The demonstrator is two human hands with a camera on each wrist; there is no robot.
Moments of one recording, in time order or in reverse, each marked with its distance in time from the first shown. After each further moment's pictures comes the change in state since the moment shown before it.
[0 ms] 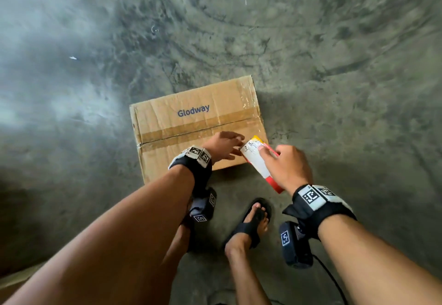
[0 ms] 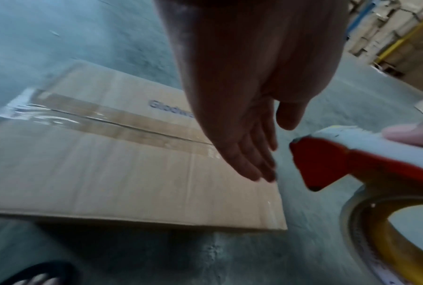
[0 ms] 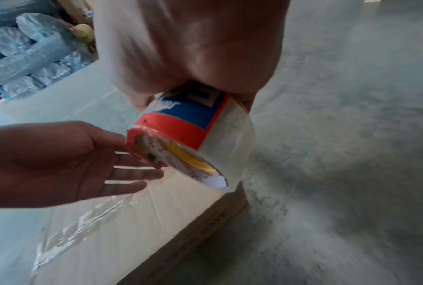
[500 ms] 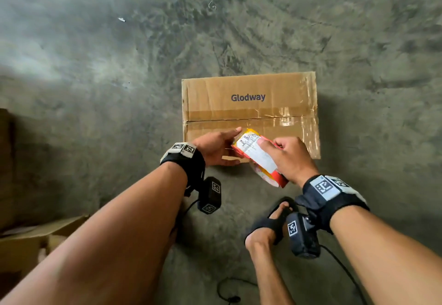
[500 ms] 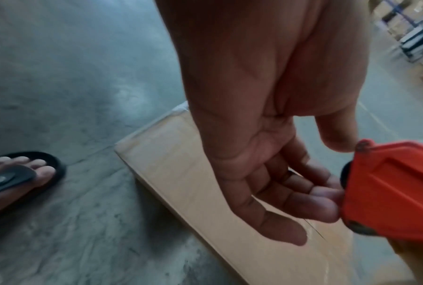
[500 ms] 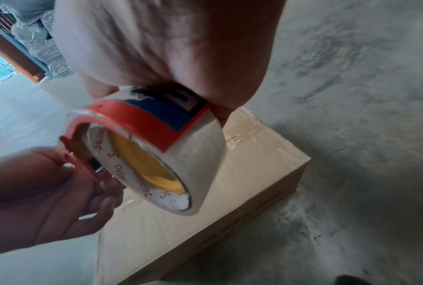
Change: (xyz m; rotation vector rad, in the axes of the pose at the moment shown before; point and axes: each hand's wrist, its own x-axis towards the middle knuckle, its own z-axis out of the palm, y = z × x) left_hand -0.071 -0.081 -0.140 -0.561 -0.157 -0.188; right_hand -0.025 -0.101 0.090 0.096 -0.206 -0.312
